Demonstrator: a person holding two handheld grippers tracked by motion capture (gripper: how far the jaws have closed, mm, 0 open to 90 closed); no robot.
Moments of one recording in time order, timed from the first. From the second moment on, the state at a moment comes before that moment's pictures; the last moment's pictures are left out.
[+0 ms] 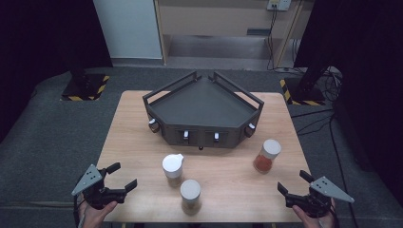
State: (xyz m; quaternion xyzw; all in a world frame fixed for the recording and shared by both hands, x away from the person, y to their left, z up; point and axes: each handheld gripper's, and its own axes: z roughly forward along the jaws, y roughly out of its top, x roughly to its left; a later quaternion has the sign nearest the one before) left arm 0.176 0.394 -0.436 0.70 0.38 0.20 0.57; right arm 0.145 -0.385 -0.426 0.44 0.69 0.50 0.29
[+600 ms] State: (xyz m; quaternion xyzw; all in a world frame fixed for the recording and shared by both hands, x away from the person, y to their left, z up) left arm 0.197 0.373 -0.403 0.73 0.34 0.19 0.56; right arm 0.143 -0.385 -0.425 0.44 0.69 0.50 0.29
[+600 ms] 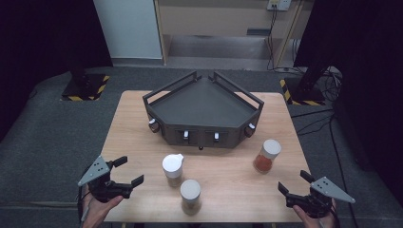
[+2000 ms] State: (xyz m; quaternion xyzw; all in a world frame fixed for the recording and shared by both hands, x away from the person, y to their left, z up) left arm 0.260 0.307 -0.422 0.77 0.29 0.13 0.55; right arm 0.142 -0.389 -0.426 0.44 0.68 0.50 0.29
